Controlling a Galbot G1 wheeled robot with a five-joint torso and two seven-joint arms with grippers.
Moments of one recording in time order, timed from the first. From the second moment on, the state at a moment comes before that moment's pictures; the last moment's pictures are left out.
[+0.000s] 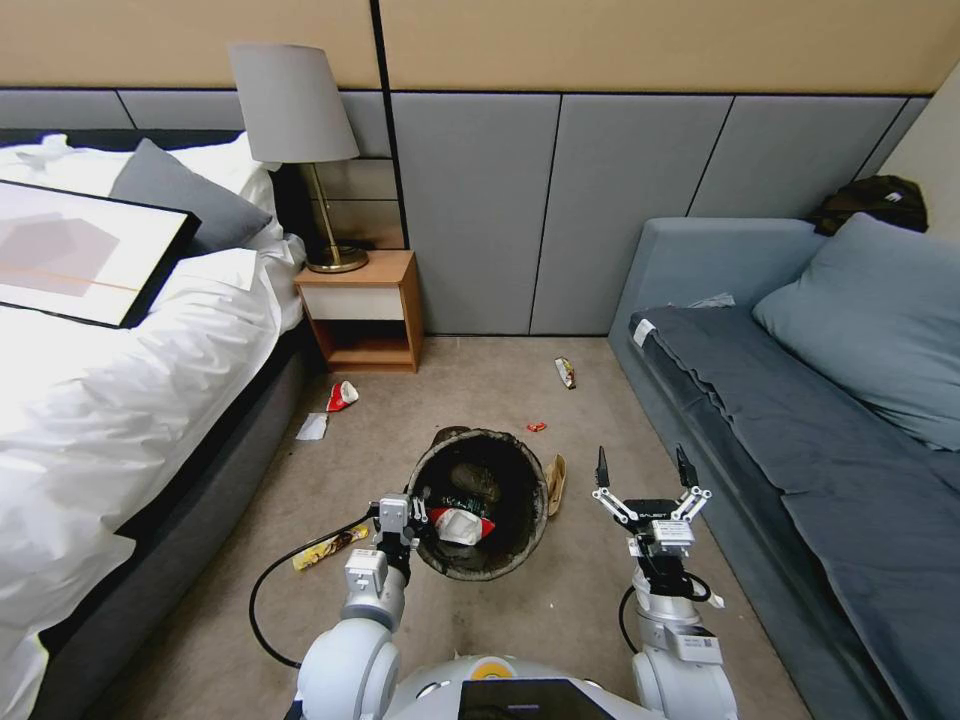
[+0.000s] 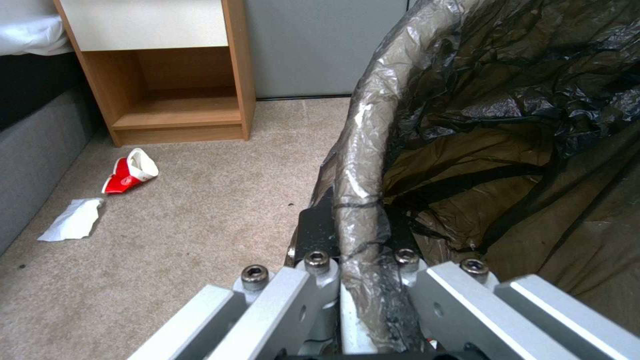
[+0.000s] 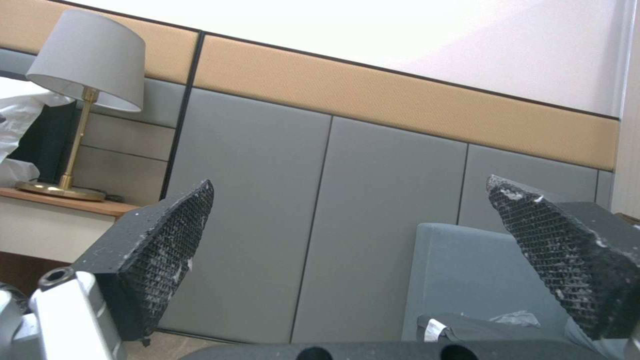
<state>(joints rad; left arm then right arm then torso) 1.70 -1.48 -0.31 -2.31 0.00 0.31 -0.12 -1.76 1.61 0.57 2.18 -0.23 0.64 0.06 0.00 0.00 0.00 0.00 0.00</state>
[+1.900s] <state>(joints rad) 1.70 -1.48 -0.31 -2.31 0.00 0.31 -0.12 -1.05 1.49 0.25 1.29 0.13 0.08 0.17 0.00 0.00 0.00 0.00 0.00</state>
